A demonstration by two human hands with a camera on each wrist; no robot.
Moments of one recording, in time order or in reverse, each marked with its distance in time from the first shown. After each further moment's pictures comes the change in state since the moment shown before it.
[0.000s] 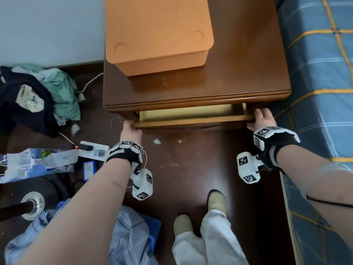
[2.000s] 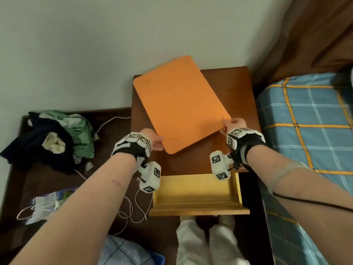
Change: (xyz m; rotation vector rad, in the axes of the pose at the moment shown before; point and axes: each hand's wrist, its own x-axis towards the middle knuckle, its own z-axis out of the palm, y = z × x) left_hand 0.018 0.244 -0.121 -0.259 -0.538 -0.253; right_hand -0.015 -0.262 0.043 0.094 -0.157 0.160
